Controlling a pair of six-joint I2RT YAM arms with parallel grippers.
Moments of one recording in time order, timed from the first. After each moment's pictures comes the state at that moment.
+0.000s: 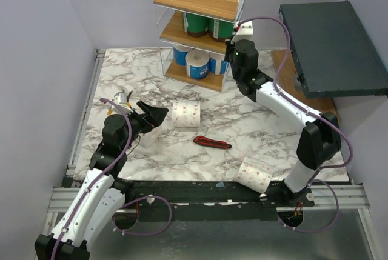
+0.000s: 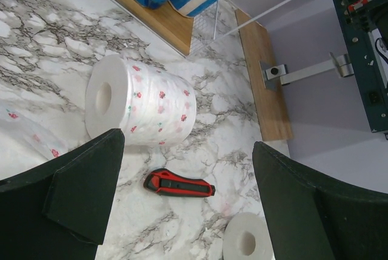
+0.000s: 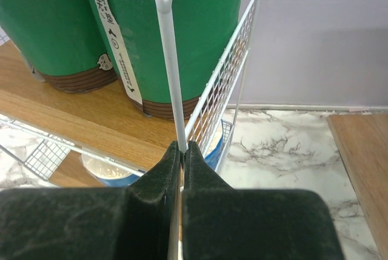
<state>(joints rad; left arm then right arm) -0.31 0.59 0.50 -0.09 0.13 -0.84 0.55 1.72 1.46 0.24 0.51 0.03</state>
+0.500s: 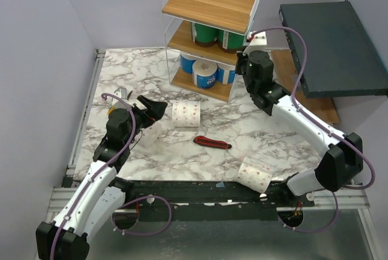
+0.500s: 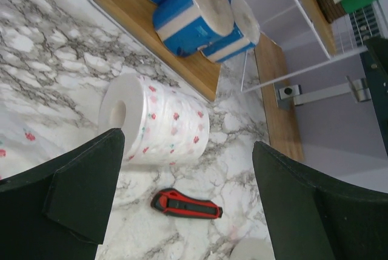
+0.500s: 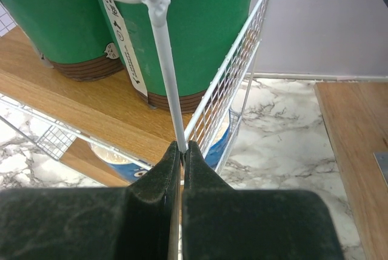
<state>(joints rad) -0.32 0.66 0.50 -0.04 0.05 -0.85 0.55 1.48 1.27 0.10 0.48 0.08</state>
